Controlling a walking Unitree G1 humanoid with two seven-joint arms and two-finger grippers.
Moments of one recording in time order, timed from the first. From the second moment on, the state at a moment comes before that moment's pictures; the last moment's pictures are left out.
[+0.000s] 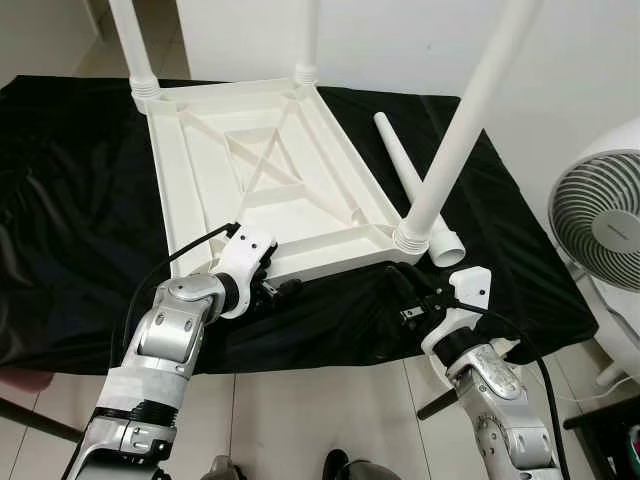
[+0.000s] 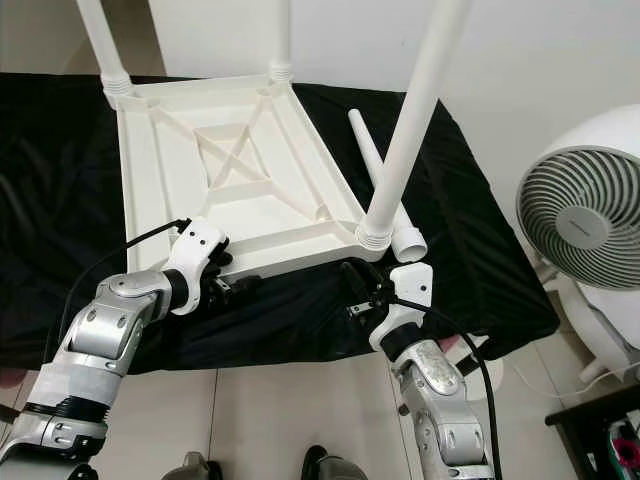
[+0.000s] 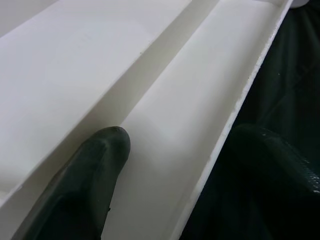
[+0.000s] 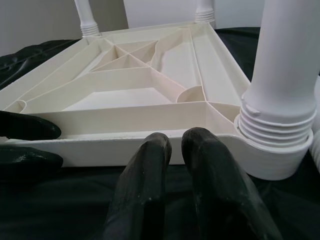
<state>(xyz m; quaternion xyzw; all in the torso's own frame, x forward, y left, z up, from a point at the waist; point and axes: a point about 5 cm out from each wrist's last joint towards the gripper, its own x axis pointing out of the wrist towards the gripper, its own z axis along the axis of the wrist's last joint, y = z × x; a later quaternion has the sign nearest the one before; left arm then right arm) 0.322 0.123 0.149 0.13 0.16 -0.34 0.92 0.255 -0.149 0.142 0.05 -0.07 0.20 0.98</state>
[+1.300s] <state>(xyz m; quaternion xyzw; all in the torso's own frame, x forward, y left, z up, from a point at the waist) 0.301 0.120 0.153 0.19 0.11 -0.39 0.89 0.256 -0.148 0.144 0.05 -0.07 0.21 0.97</state>
